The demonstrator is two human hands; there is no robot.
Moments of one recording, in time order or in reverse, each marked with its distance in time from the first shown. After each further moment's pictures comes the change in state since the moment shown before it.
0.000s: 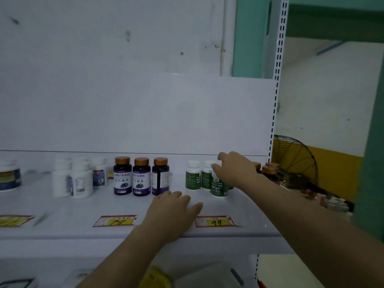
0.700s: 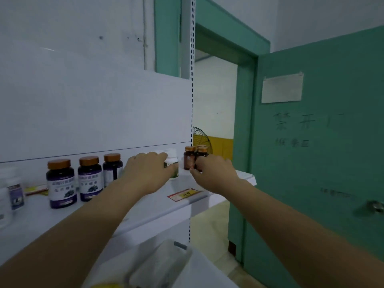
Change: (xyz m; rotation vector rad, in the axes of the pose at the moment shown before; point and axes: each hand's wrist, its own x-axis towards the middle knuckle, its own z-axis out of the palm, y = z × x) left_hand 0.007 -0.031 -0.064 -0.248 0.207 0.375; right_hand -0.122 -0.063 -0.023 -0.251 0.056 0.431
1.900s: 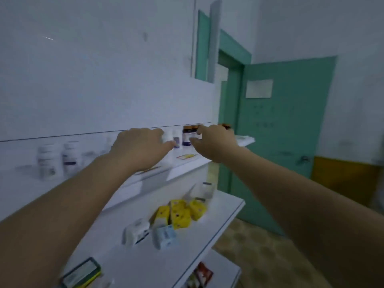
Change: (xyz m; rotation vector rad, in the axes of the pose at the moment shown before) left_hand -0.439 -0.347 -0.246 -0.107 0.009 0.127; right_hand -0.296 -0.501 -0.184 -0.091 0.040 0.183
